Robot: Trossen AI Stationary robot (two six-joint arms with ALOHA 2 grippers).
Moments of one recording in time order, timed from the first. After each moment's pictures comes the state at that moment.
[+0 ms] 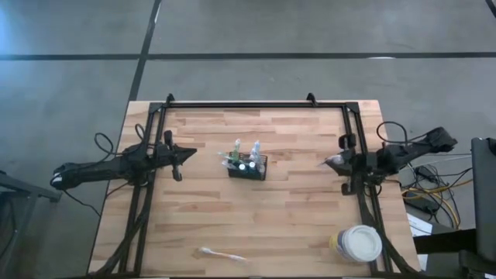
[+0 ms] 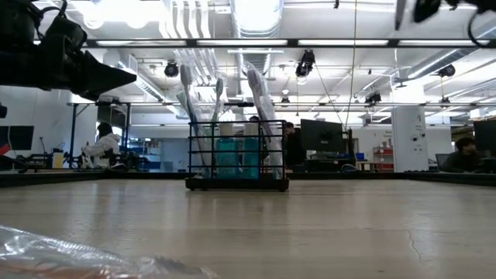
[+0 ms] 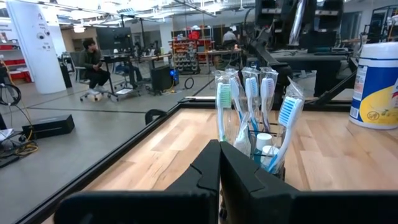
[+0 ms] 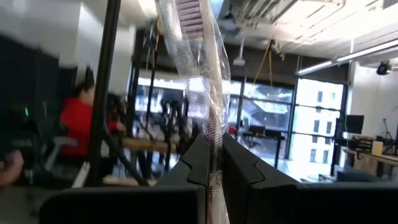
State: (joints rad) left arm 0.13 0.13 0.01 0.11 -0.16 0.07; right arm 0.39 0.36 0.20 0.55 0.36 -0.25
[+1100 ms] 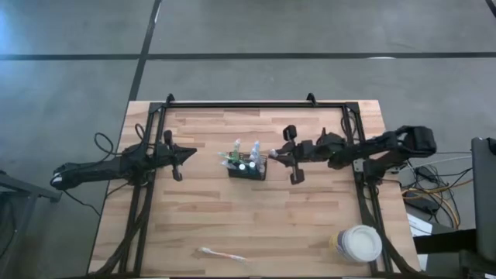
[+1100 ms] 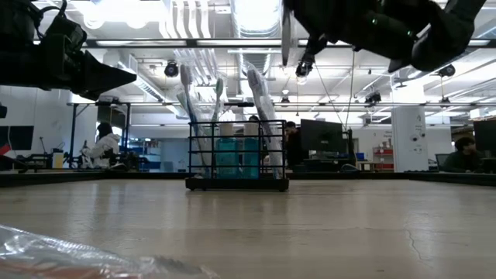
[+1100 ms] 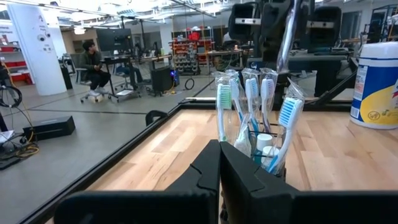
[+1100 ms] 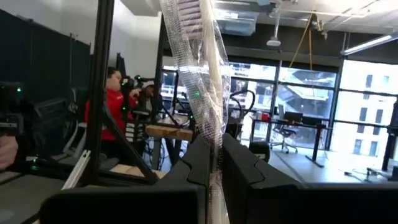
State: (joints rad) left arm 0.13 0.13 0.01 0.12 -0.16 0.07; right arm -0.10 1.44 0.50 1.25 -0.24 -0.03
